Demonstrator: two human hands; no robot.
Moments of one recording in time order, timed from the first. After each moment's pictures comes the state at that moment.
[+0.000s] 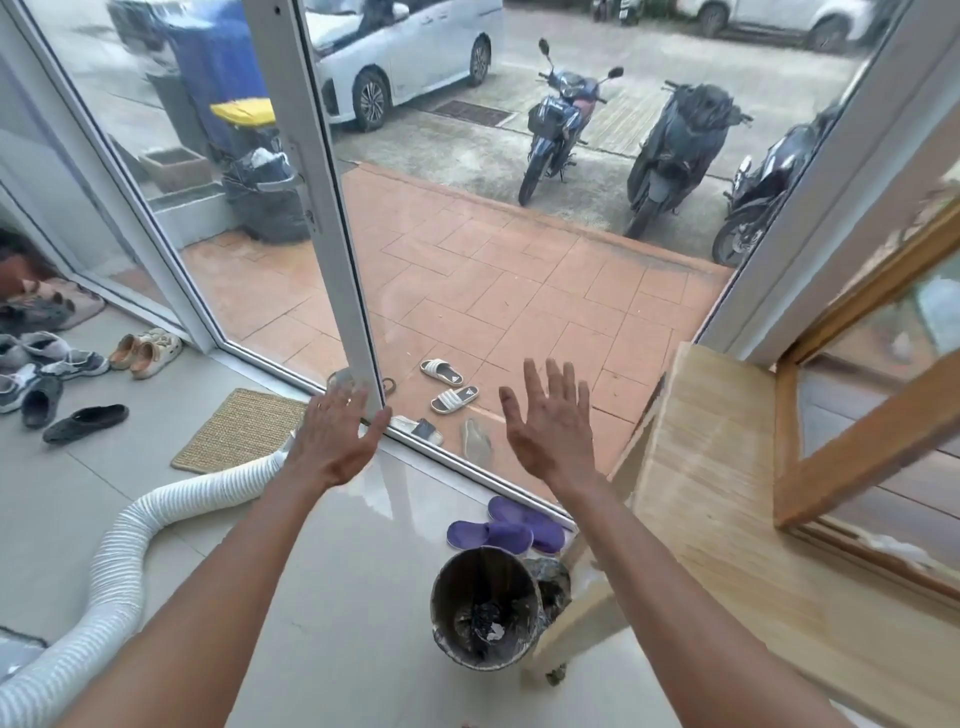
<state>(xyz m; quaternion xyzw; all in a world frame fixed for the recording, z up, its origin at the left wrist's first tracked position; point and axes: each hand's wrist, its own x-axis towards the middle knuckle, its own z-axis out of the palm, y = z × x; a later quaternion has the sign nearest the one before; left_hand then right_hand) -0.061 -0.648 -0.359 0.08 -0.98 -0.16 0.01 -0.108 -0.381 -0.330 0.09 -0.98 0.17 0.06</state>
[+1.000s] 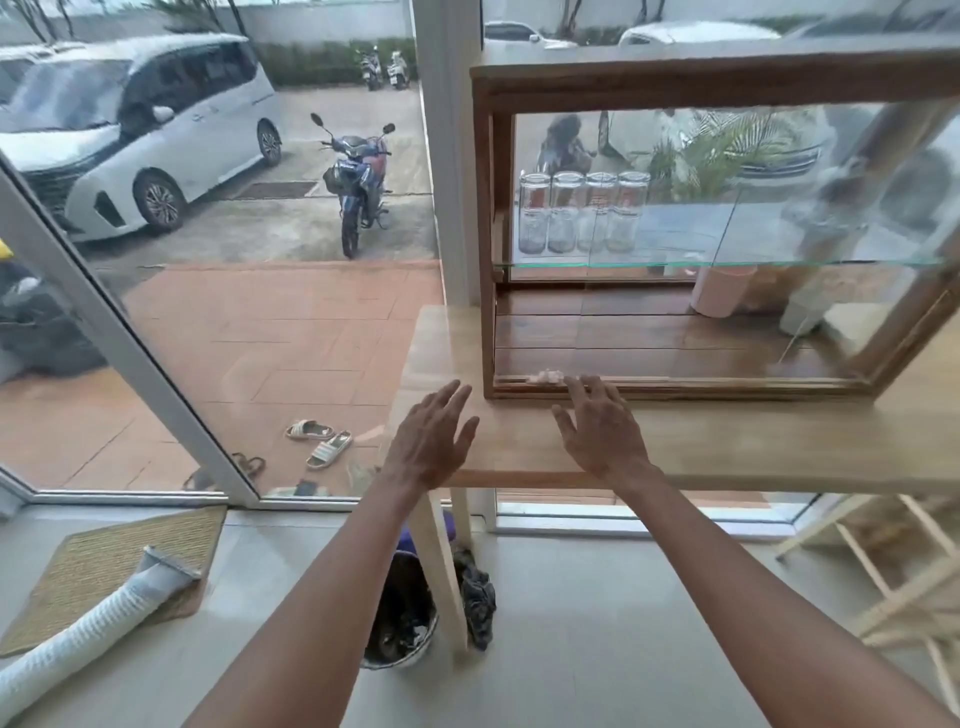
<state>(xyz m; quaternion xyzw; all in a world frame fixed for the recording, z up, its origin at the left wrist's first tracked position) 0.031 -0.265 -0.320 -0.28 -0.94 -0.17 0.07 0.087 -0.035 -0.318 -0.08 -0.98 0.11 0.15</state>
